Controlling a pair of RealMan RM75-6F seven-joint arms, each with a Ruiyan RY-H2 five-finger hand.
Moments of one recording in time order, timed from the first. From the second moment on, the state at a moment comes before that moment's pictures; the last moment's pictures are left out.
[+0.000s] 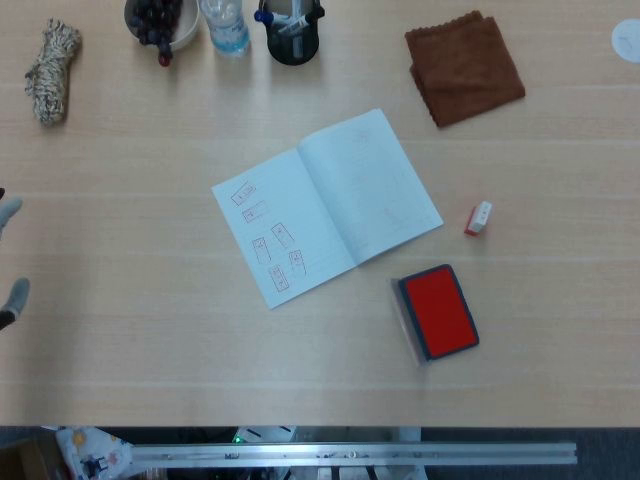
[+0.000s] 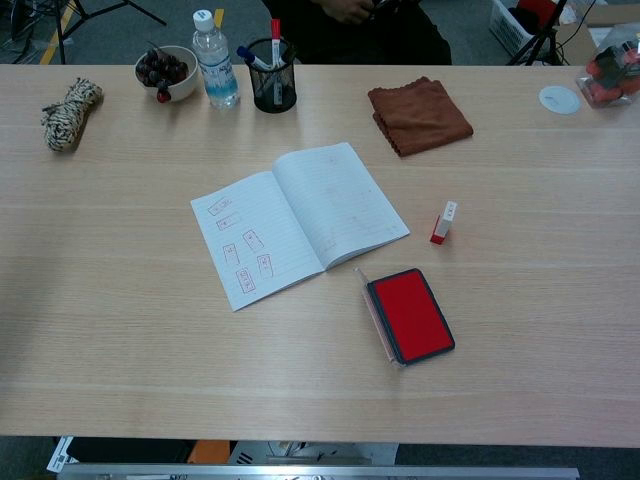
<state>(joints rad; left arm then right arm) -0.04 -1.13 0.00 -1.74 1.57 1.54 0.12 0.08 -1.07 0.06 -1.52 -1.51 1.47 -0.03</state>
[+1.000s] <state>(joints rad) -0.02 -1.10 0.02 -1.73 1.59 1.56 0.09 0.35 -1.14 0.07 -1.55 -1.66 1.20 -0.19</state>
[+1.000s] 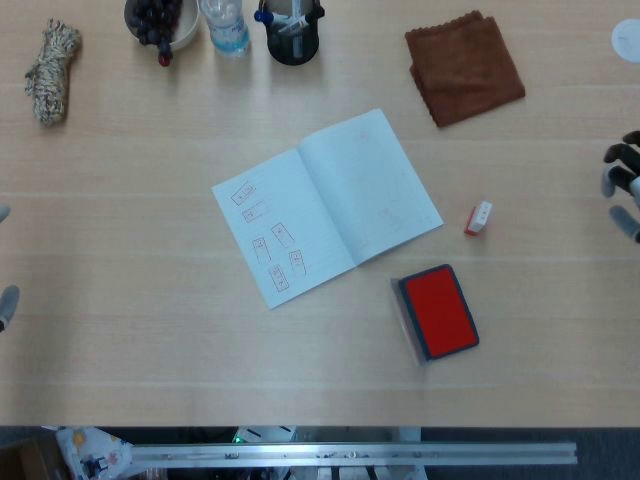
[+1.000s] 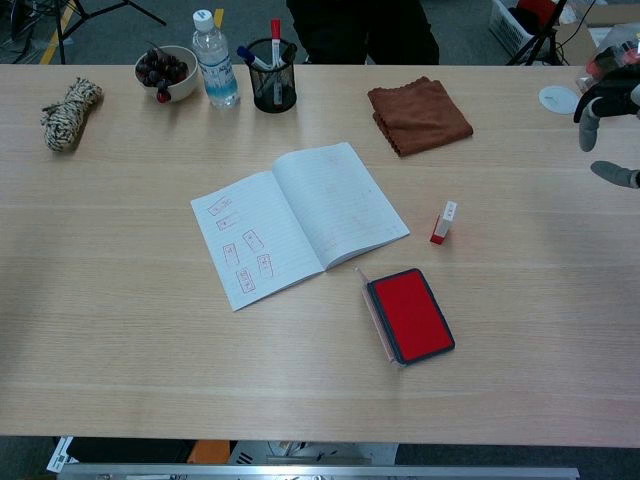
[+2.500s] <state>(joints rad) -0.01 -1.10 0.01 -1.72 1.56 1.55 0.09 0.59 -1.52 0.02 -1.23 -1.62 0.97 -0.29</state>
